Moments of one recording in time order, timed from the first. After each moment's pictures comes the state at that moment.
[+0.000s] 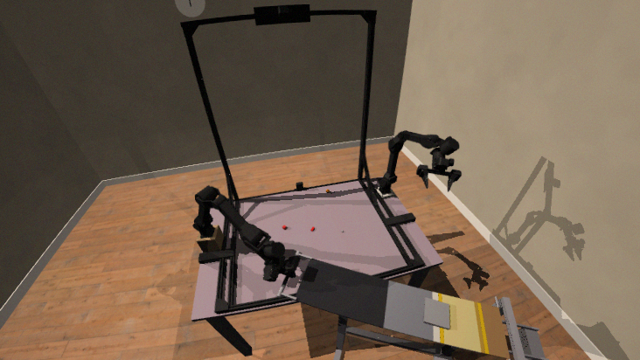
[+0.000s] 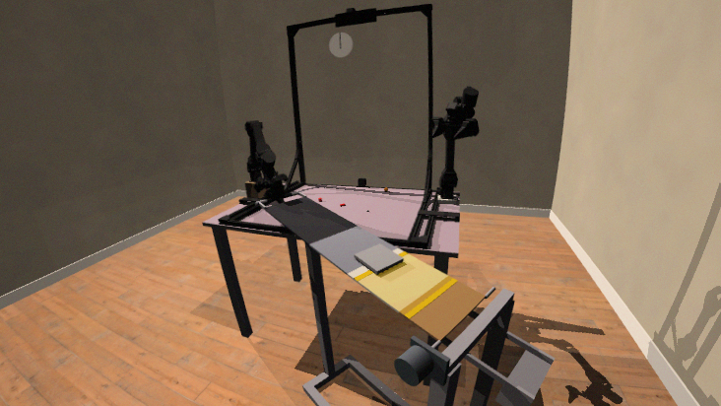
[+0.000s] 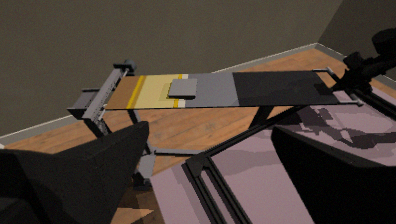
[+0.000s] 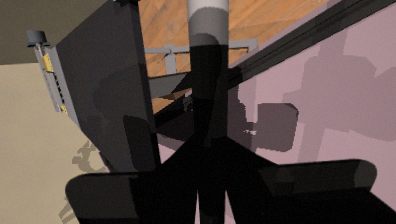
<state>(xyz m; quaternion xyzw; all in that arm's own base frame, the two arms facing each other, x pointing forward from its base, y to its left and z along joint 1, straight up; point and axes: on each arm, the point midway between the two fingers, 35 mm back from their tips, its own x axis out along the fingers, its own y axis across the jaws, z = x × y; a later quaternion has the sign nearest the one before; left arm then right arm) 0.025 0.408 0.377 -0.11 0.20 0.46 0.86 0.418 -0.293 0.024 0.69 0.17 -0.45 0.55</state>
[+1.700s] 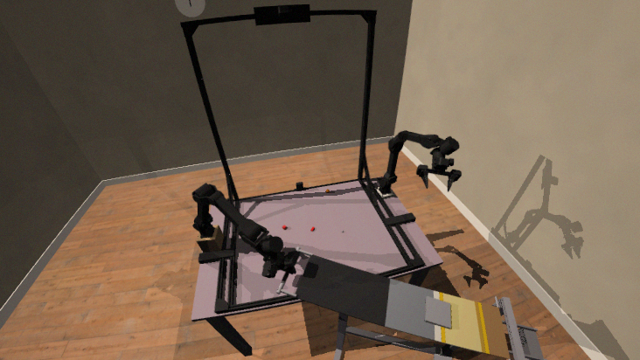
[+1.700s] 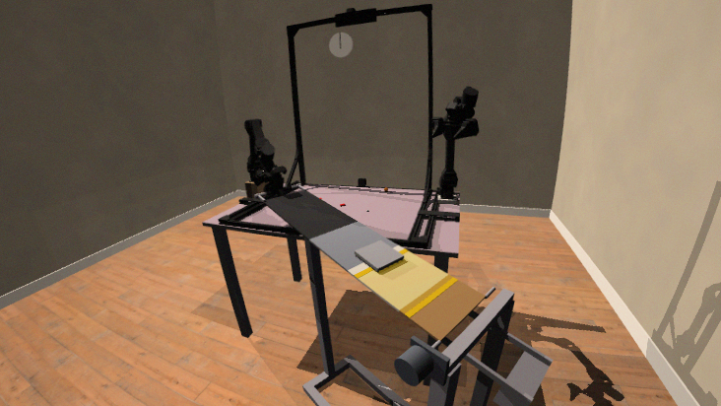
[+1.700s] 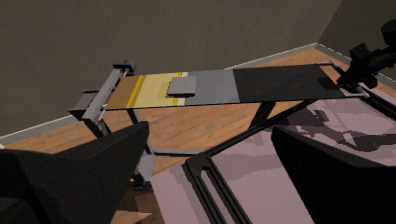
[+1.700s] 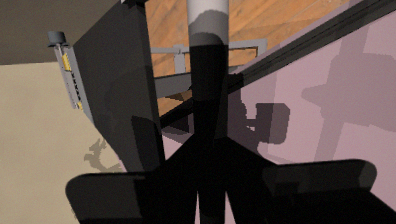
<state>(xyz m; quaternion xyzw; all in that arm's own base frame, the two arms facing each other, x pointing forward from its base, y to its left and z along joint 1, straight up) 0.025 0.408 0.377 -0.11 0.20 0.46 0.86 0.422 -0.295 0.056 0.69 0.16 -0.44 0.55</state>
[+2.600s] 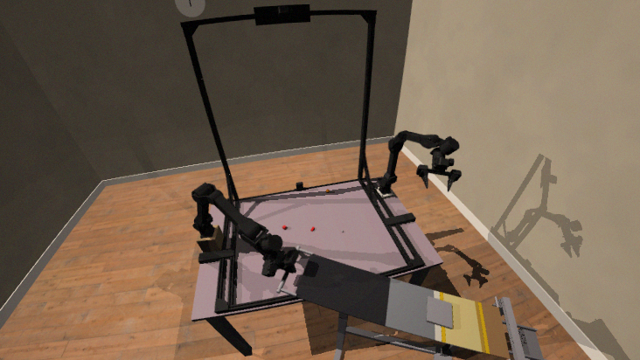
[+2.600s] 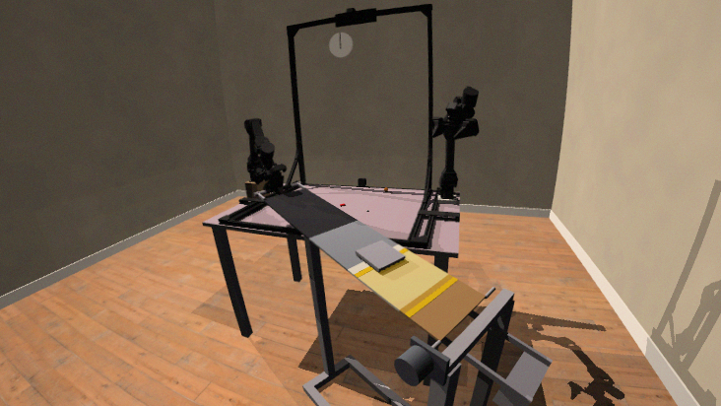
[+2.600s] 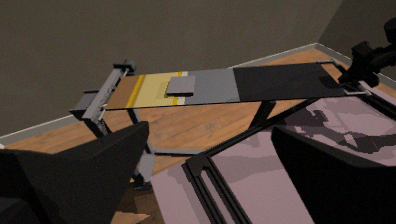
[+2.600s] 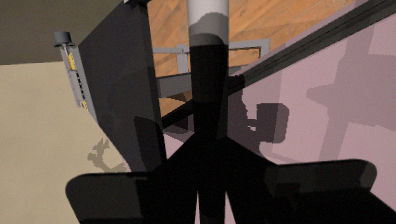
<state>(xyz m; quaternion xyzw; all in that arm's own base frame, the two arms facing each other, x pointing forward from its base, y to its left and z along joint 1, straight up) 0.025 0.408 0.377 -0.11 0.20 0.46 0.86 0.423 -0.295 0.064 0.69 0.15 -0.43 0.56</state>
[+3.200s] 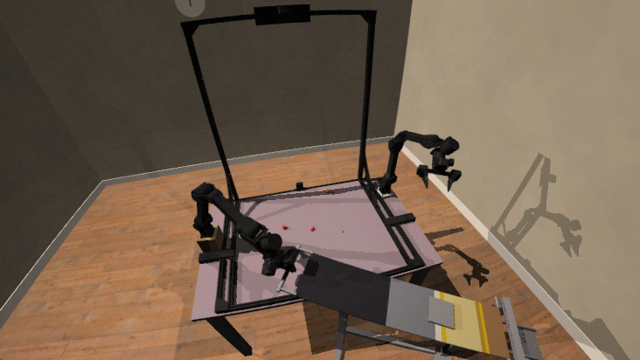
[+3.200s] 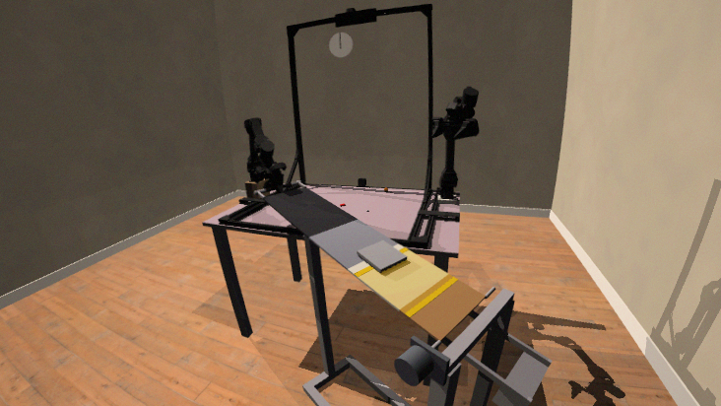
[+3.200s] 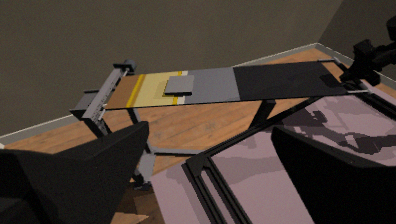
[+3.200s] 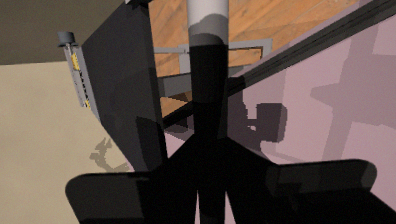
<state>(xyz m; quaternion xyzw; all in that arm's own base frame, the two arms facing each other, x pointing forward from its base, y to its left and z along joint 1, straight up) 0.024 0.408 0.377 -0.11 0.20 0.46 0.86 0.424 -0.296 0.071 0.69 0.15 -0.43 0.56</state>
